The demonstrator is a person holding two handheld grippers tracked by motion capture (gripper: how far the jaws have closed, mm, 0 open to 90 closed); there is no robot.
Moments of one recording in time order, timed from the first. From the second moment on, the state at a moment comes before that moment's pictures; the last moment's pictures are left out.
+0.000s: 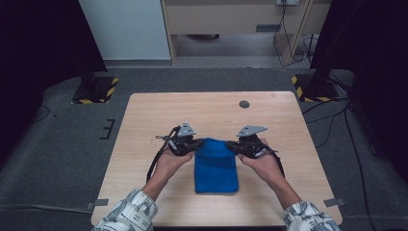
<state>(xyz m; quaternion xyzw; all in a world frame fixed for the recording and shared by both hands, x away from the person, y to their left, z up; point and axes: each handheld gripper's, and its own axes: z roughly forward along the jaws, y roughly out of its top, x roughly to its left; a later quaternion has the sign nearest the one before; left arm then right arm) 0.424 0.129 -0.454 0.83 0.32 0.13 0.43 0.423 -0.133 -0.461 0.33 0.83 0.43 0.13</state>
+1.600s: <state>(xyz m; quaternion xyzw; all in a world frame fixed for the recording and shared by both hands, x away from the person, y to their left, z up) 0.354 0.141 -0.490 0.84 0.30 0.08 0.45 0.358 -0.141 -0.482 0.29 0.84 0.44 0.11</state>
